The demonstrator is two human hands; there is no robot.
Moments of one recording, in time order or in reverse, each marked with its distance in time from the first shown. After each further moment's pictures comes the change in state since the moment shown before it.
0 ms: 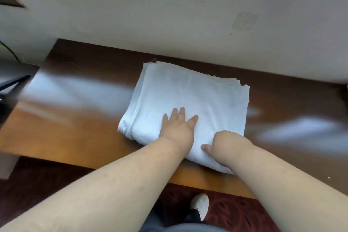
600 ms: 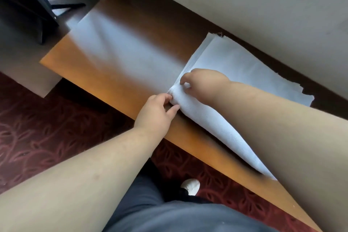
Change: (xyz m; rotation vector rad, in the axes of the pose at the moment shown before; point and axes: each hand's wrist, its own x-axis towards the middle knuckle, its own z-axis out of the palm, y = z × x) left_hand -0.103 -0.141 0.076 -1.000 0.495 -0.502; right_hand 0.044 -0.184 -0.077 -0.227 0.412 -0.712
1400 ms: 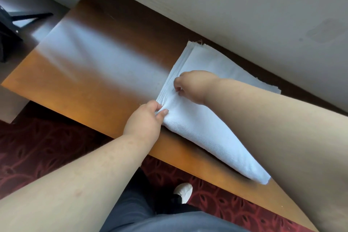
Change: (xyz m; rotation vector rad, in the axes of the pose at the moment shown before) left_hand 0.034 0.017 -0.003 0.092 -0.143 -0.019; right_hand 0.026 0.036 -0.013 -0.087 -0.044 -0.039
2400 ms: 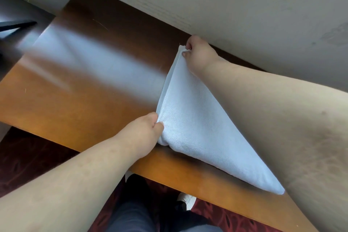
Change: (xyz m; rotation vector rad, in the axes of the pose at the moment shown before) left_hand 0.038 0.010 -0.028 0.104 -0.389 -0.018; right_hand 0.080 0.057 -0.023 0.590 0.401 0.490
